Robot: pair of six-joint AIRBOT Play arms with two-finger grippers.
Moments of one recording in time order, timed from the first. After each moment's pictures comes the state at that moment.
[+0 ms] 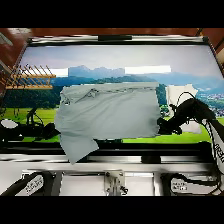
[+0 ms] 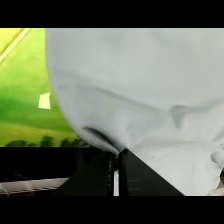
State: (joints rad) left arm 0.33 -1.07 0.54 0.93 -1.05 -1.25; right arm -0.17 -1.48 0.90 1.92 -1.32 -1.61
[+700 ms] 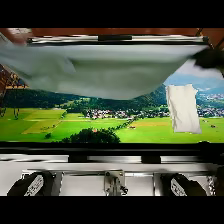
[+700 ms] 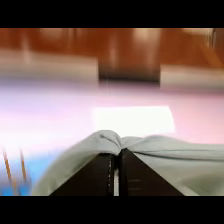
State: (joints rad) left arm 0.33 -0.82 1.52 0.82 -0.91 -1.14; right arm -0.15 -0.96 1.58 2.01 -1.01 -1.88
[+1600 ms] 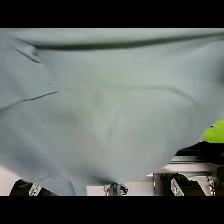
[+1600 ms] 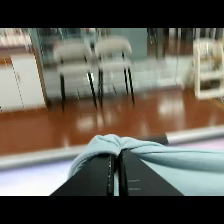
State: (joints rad) left arm 0.33 -0.63 1.73 0.97 -1.15 -1.25; right arm -0.15 -0.81 1.78 1.76 -1.24 -1.76
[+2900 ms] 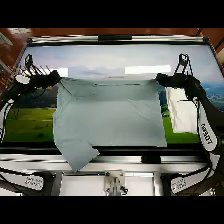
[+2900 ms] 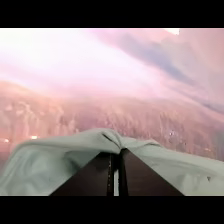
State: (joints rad) left arm 0.11 -1.65 1.33 0.75 -0.55 -1.25; right arm -0.06 -1.72 1.39 2.02 -0.53 -1.69
